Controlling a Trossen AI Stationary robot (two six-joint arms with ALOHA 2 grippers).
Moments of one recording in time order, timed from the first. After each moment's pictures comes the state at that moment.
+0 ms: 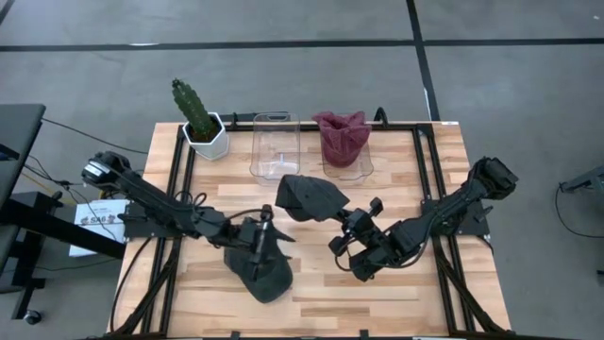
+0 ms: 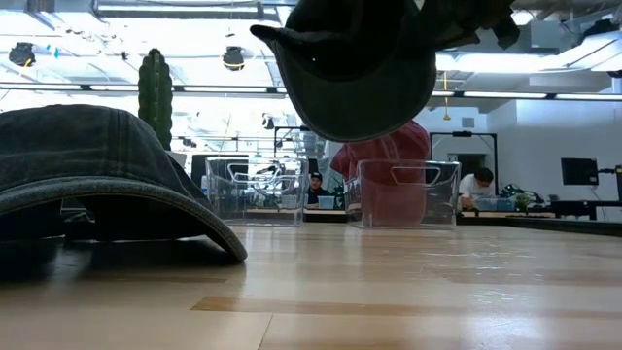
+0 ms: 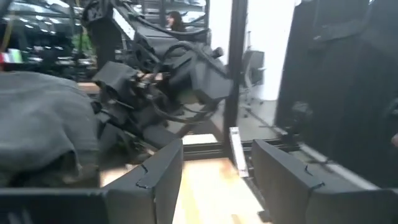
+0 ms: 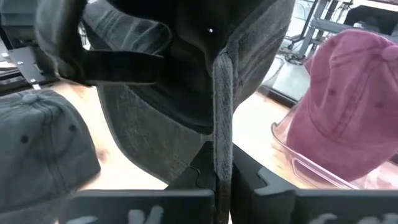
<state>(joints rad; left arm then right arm) -0.49 1.36 0.72 0.73 -0.24 0.02 0.55 1.59 1.11 -0.57 1.15 0.91</state>
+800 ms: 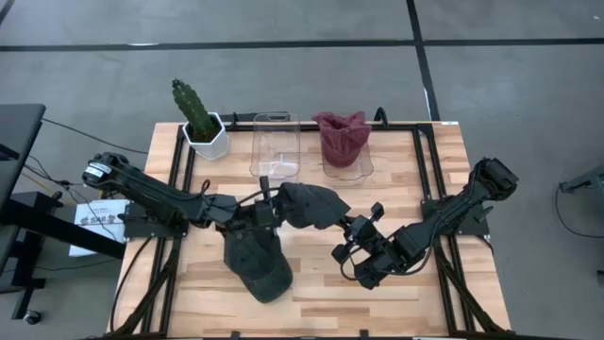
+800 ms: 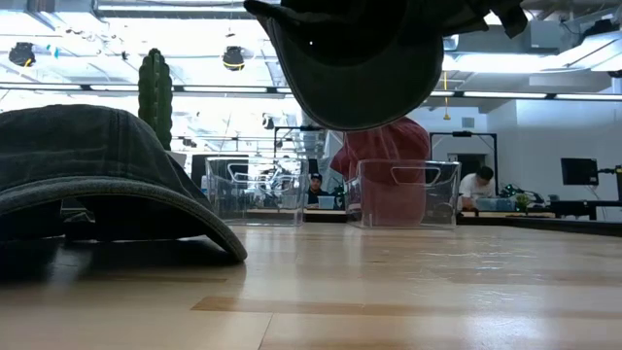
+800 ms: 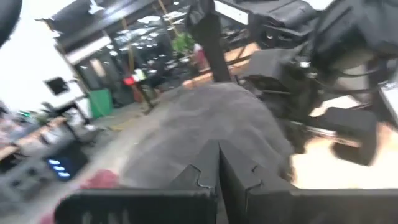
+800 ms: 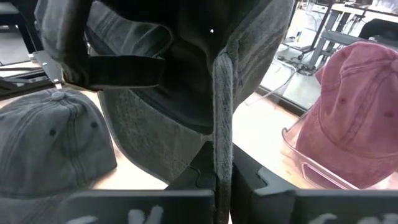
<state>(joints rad) -0.37 1.38 0.87 0.55 -0.51 0.43 0.61 1.59 1.11 -0.54 1.18 0.86</state>
